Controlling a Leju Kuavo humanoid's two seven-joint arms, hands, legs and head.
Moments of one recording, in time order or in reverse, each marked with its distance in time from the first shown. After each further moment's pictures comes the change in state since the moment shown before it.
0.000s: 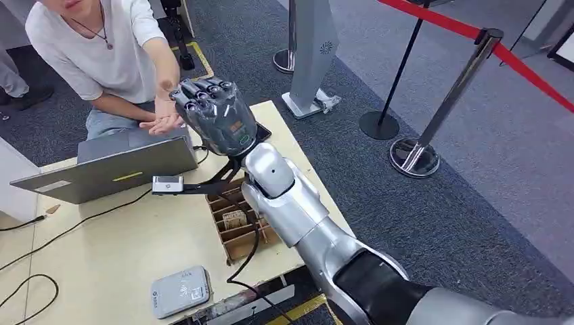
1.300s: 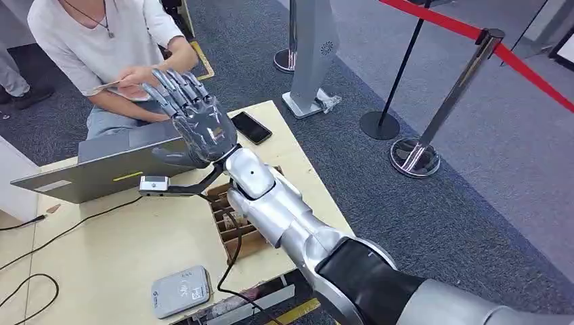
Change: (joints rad) left arm 0.013 0.002 -0.022 0.000 0.046 0.018 0.014; right arm -0.090 0.055 0.020 0.306 -0.031 0.000 0.024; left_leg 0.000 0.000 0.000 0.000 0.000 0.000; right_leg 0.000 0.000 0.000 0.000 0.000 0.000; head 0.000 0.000
